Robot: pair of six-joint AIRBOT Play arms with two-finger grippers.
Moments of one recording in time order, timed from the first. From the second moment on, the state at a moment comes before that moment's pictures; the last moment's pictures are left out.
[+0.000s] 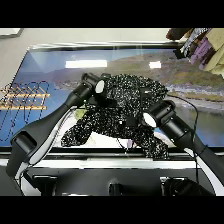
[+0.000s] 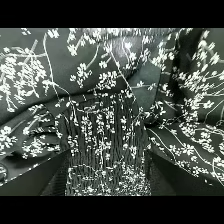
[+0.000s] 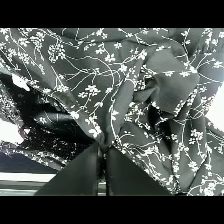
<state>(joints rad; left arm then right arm) -0.67 -1.91 1.95 1.54 -1.44 -1.99 0.63 -1.14 1.09 -1.69 1.25 2.21</state>
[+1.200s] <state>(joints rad) -0.71 -2.02 1.96 1.57 -1.45 -2.03 0.63 -1.14 1.09 -1.69 1.25 2.19</state>
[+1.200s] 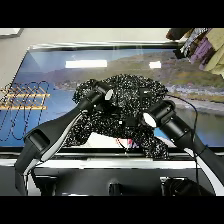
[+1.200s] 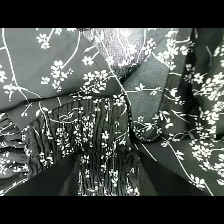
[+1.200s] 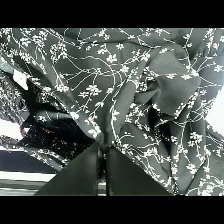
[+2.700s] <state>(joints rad) -0.72 -1.65 1.85 1.64 -1.59 -2.06 0.55 -1.03 1.19 -1.87 1.29 2.39</state>
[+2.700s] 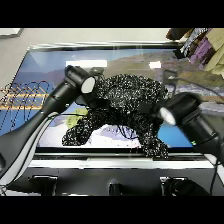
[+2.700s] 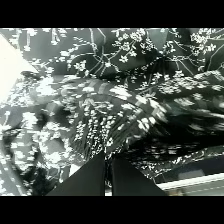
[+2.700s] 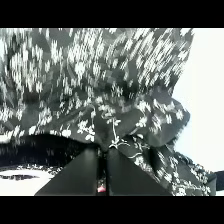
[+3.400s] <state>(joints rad) -0.65 -1.24 1.45 1.51 -1.27 -2.09 0.42 -1.03 1.46 -1.47 1.34 2.17</state>
